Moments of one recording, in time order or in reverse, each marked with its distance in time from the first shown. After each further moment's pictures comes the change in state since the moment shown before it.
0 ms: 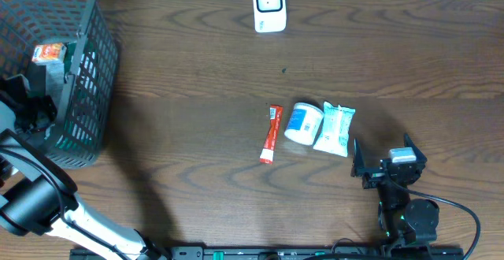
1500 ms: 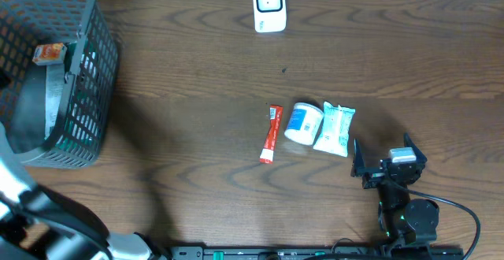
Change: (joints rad) left arm -0.005 -0.381 0.000 0.200 0.003 -0.270; right arm 0.000 0.000 0.000 0.000 0.000 0.000
